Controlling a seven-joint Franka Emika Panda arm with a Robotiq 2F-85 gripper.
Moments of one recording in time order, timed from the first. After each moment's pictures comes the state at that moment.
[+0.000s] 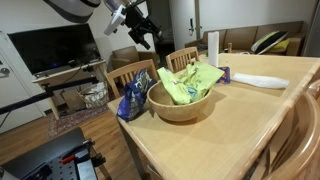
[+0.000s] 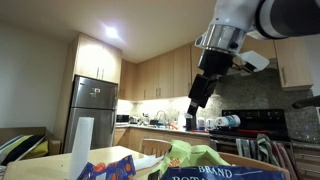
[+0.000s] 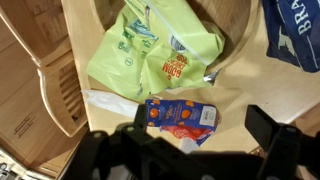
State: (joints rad) arm 0.03 -0.10 0.14 -2.39 -0.62 2.71 0.46
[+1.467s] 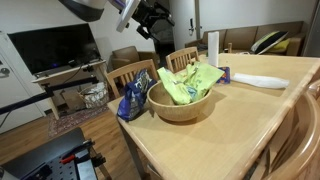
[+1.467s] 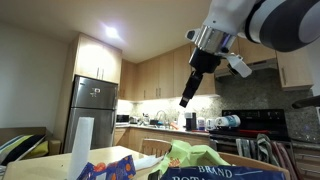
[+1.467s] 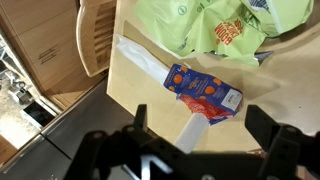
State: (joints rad) arm 0.00 -0.05 0.14 -2.28 -1.07 2.72 0.53
